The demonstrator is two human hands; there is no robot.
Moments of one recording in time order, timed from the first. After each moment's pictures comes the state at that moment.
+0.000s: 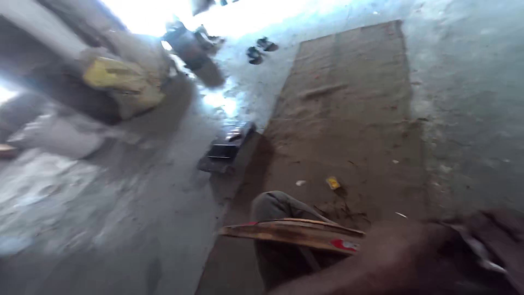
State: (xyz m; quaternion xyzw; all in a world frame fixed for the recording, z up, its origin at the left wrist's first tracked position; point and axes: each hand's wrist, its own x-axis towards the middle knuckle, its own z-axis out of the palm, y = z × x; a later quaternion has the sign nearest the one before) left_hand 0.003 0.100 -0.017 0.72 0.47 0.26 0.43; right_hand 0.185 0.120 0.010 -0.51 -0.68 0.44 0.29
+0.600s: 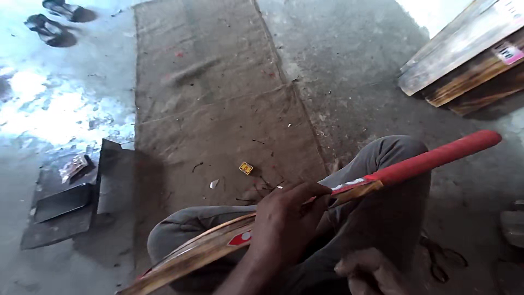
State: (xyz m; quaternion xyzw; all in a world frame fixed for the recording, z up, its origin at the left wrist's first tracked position) left_hand 0.010 0.081 -0.033 0.75 0.48 0.25 0.37; right_hand 0.192 -0.058 -0.022 -0.45 -0.55 0.54 0.46
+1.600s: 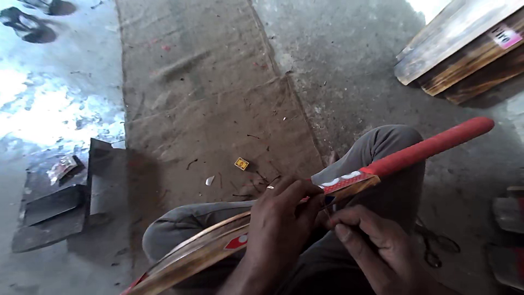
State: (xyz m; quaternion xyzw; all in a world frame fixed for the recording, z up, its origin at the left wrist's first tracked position) left_hand 0.011 0.069 -0.034 0.76 0.49 0.27 0.33; right_hand 0.203 -0.012 -0.031 -0.50 -0.62 0.42 0.44
